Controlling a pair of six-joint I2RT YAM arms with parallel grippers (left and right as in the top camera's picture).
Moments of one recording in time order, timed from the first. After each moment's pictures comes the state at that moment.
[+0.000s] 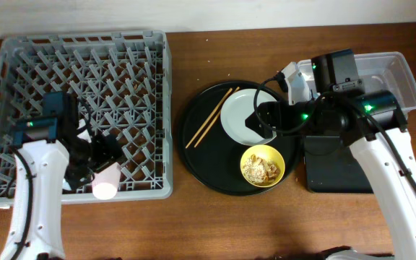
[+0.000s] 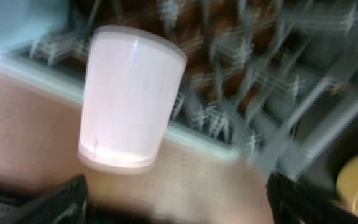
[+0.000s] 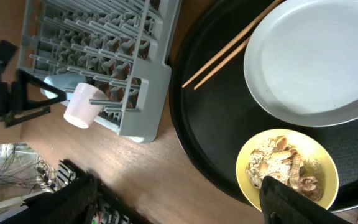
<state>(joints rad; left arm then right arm) 0.15 1.46 1.28 -1.33 0.14 -0.39 0.21 1.43 1.52 -1.16 -0.55 0.18</state>
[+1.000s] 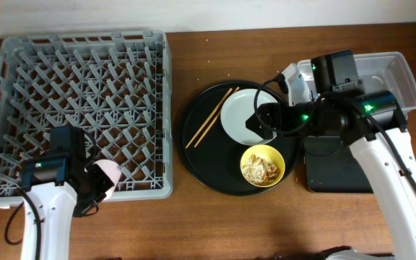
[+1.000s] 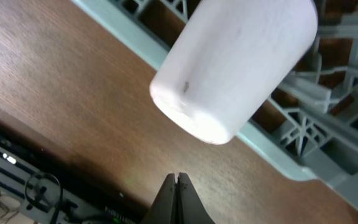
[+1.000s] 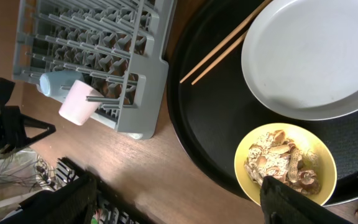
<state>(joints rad) 0.15 1.22 1.00 -1.29 -0.06 -0.57 0.21 1.43 1.52 -1.17 -0.55 0.17</state>
